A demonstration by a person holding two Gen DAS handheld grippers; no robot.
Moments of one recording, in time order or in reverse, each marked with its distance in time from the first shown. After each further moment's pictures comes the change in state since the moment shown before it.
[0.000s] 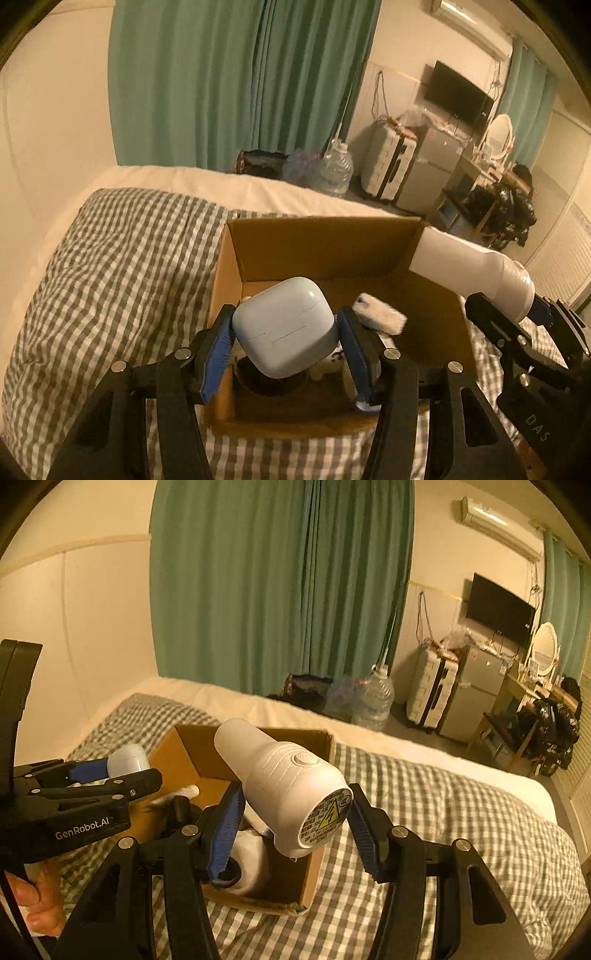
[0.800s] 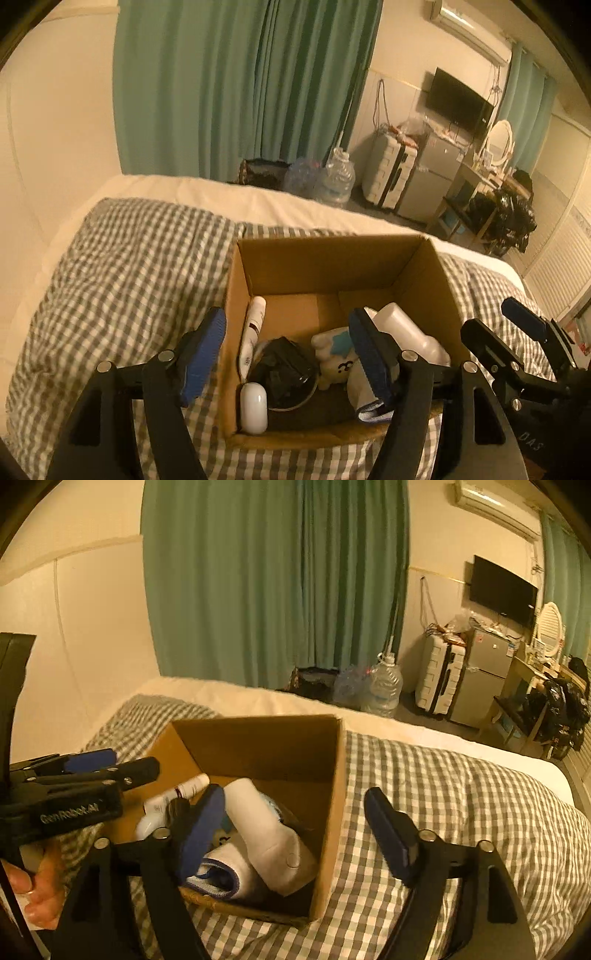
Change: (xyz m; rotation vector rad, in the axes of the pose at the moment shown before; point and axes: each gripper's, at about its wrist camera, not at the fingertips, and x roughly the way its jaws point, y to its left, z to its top) left arm -0.023 0.010 0.010 -0.005 -0.053 -0.001; right arm 0.004 -0.017 -0.007 0.079 -0.021 0.033
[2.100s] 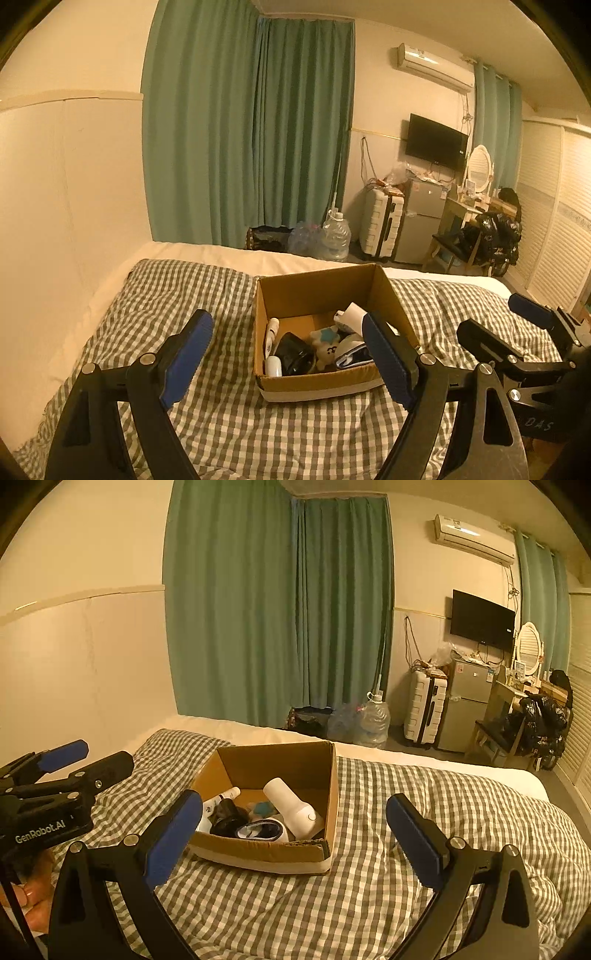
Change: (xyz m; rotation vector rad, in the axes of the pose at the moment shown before) left arm -0.148 -0.010 -0.060 0.093 -0.277 0.041; right arm -0.141 0.031 -0.028 -0.011 -0.157 -0.021
